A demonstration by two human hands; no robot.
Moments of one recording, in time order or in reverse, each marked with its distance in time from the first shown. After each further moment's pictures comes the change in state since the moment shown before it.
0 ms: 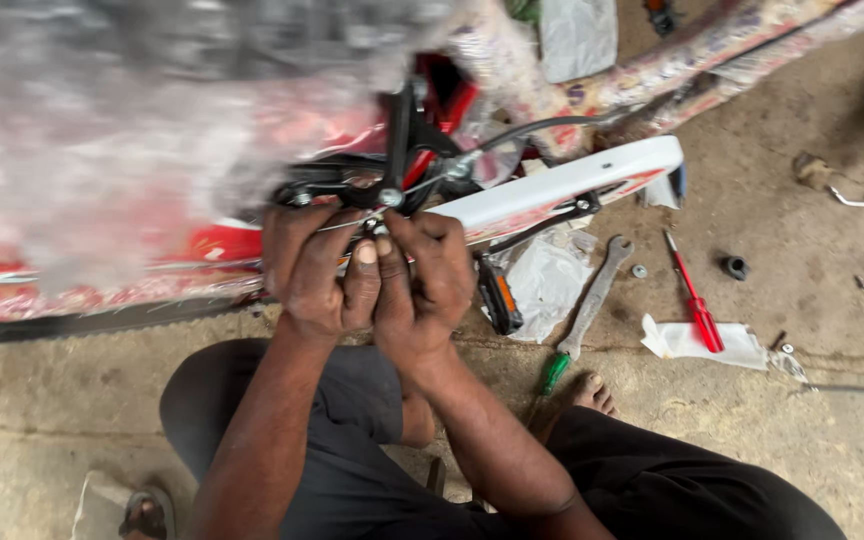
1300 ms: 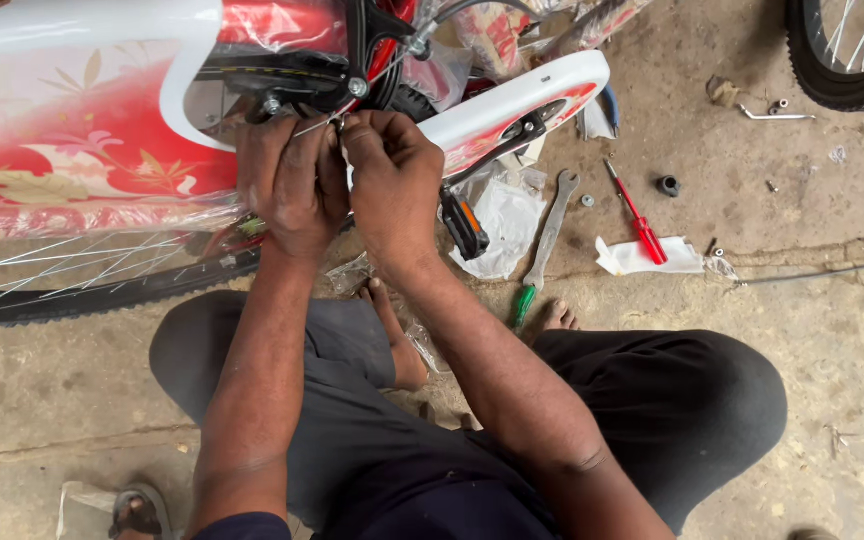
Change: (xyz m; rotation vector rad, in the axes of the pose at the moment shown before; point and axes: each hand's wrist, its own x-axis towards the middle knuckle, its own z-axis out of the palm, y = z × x) left_hand 0.003 0.009 -0.002 0.023 0.056 0.012; right_hand 0.013 -0.020 0.010 0.291 0.006 0.677
